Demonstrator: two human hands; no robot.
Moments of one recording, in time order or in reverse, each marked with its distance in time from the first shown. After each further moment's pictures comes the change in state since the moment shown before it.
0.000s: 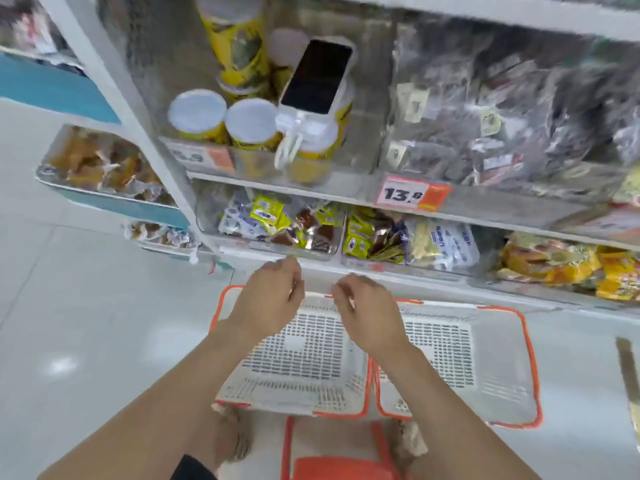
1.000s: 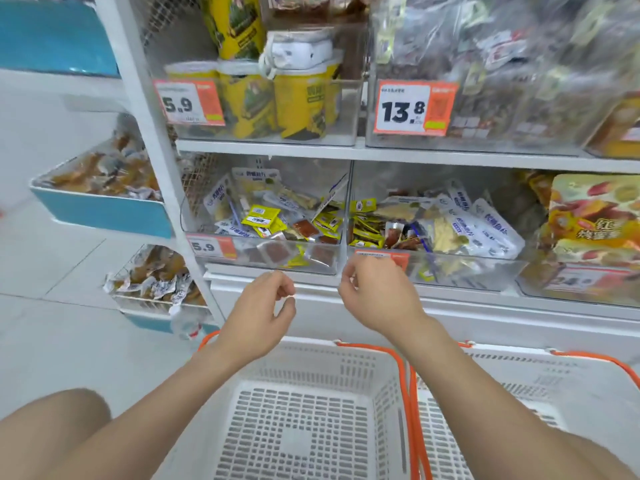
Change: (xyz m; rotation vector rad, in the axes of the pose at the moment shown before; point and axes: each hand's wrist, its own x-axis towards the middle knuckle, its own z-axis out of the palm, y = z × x) left_hand 0.001 -0.107 0.167 -0.069 0.421 0.238; right_hand 0.028 0.093 0.109 -0.215 0.297 -0.158
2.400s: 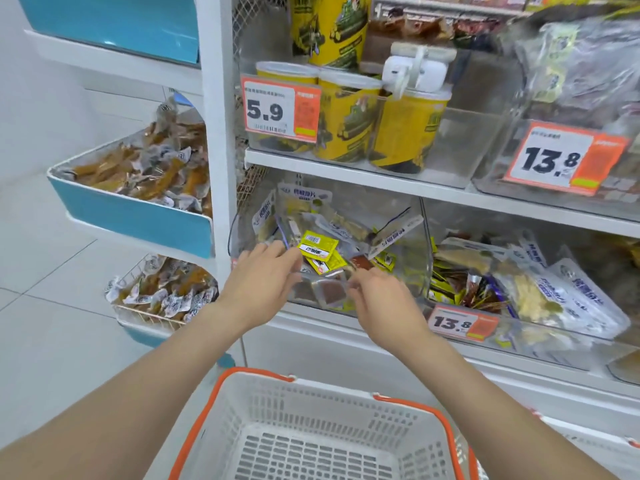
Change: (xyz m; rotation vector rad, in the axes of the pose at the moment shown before) left_hand 0.098 -0.116 -0.079 0.432 0.004 0.118; right_hand 0.102 -0.072 0.070 -0.154 -0.059 -0.148
